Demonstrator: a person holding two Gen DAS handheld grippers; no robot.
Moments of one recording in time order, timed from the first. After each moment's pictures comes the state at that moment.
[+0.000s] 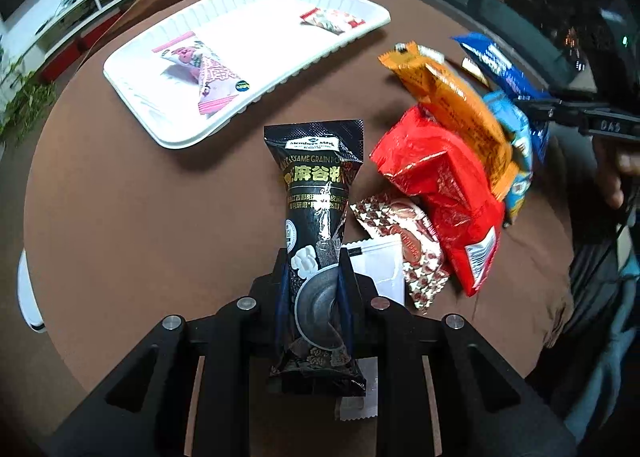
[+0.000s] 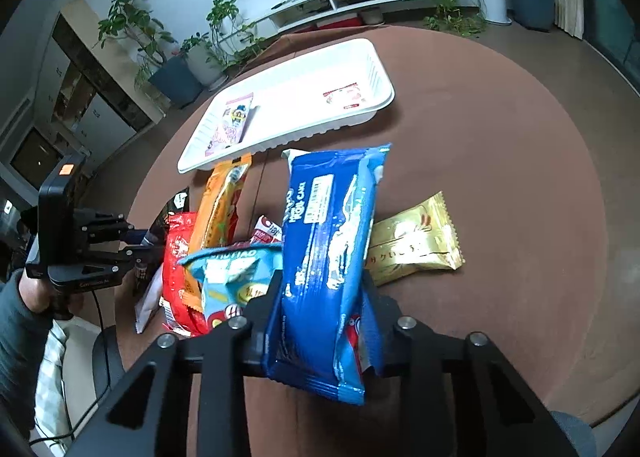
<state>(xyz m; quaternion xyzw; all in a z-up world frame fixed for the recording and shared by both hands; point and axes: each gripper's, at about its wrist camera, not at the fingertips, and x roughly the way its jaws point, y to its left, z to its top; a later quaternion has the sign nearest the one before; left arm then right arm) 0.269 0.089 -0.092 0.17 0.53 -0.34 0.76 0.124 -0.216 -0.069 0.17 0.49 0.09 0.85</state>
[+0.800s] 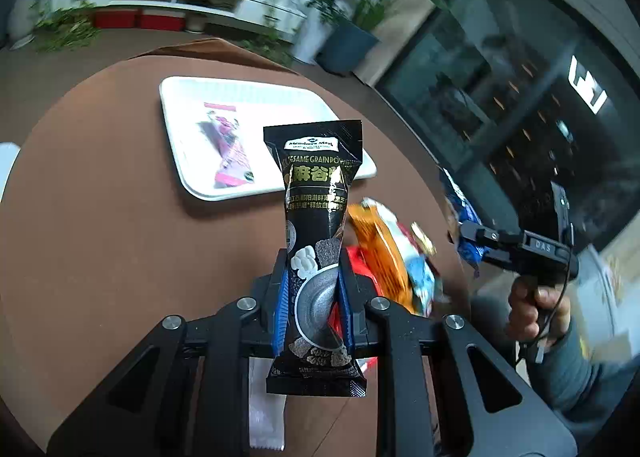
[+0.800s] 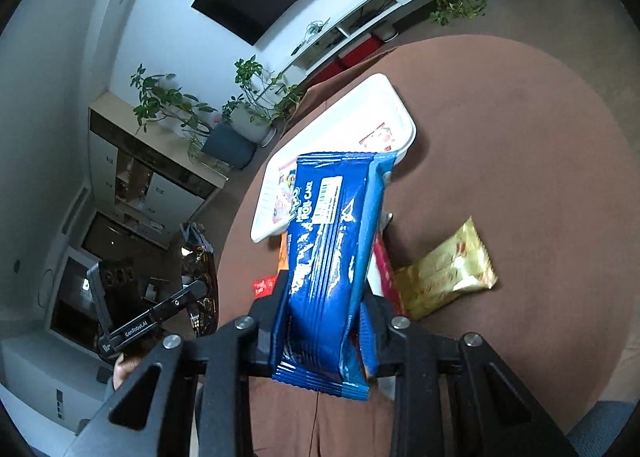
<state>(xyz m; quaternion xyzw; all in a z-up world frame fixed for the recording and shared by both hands) 0.240 0.134 -0.024 -0.13 0.44 -0.31 0.83 0.142 -0.257 -0.053 0.34 0.41 0.15 0.83</state>
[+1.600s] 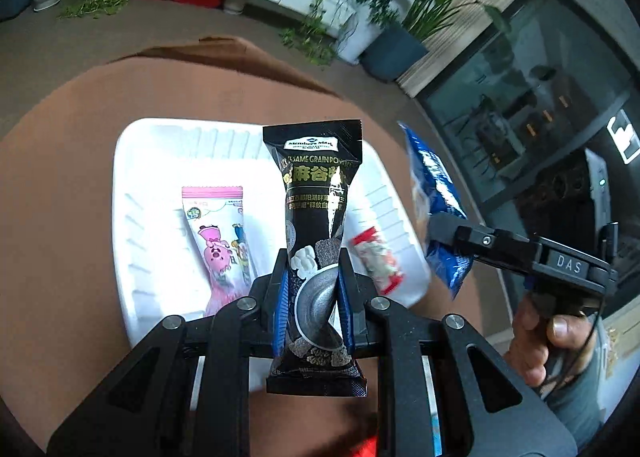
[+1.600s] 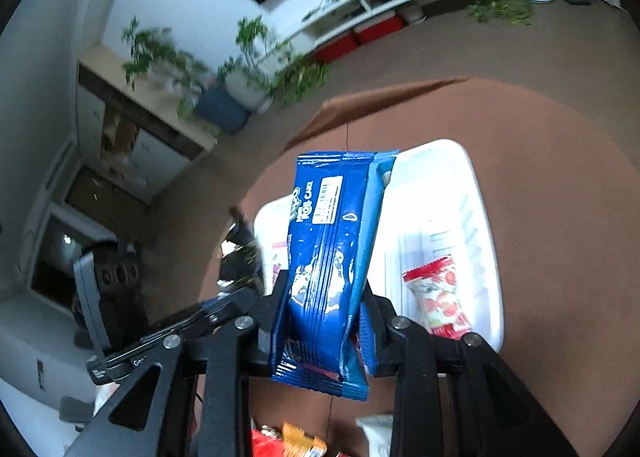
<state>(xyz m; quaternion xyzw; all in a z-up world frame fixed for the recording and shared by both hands) 0.393 0.058 -0.026 -0.16 0.49 -0.25 0.82 0.364 -0.213 -0.051 0.24 0.49 0.19 0.82</state>
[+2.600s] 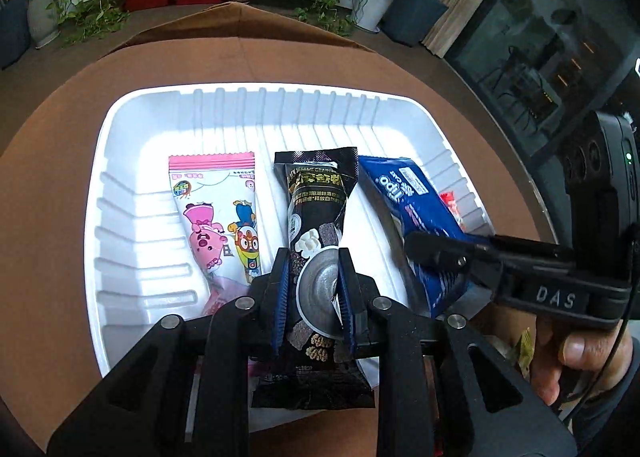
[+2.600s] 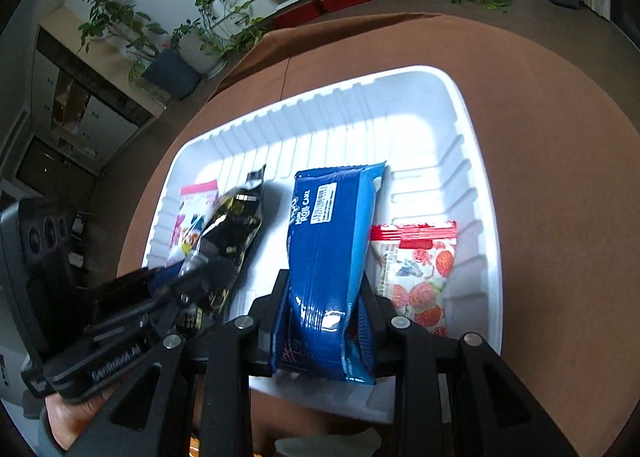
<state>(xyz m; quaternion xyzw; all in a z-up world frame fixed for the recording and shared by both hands) 0.383 0.005 -0.055 -0.05 0.51 -0.21 0.83 0.380 -0.200 -0.111 0.19 0.54 0.13 0.81</state>
